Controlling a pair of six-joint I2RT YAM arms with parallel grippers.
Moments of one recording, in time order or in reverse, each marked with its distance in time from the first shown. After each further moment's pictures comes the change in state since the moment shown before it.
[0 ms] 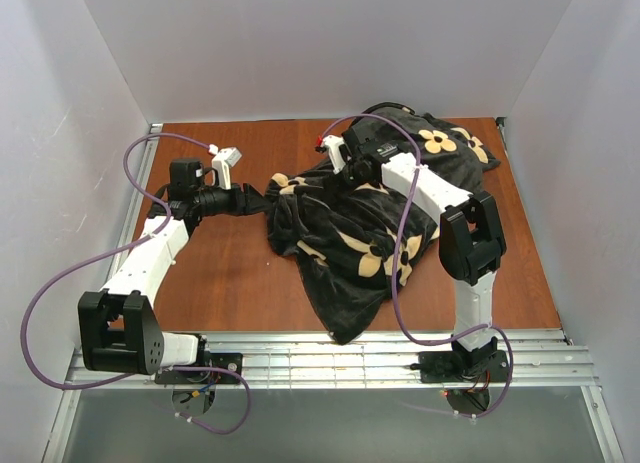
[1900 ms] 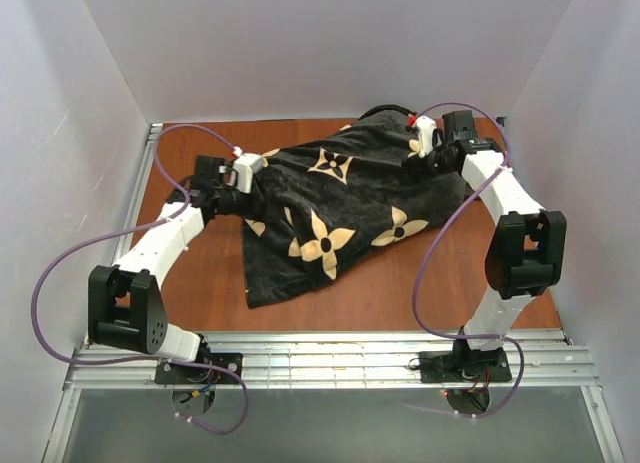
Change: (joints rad) left arm -0.044 0.124 0.096 -0.111 -0.230 0.162; right arm -0.416 -0.230 -0.186 0.014 -0.091 -0.169
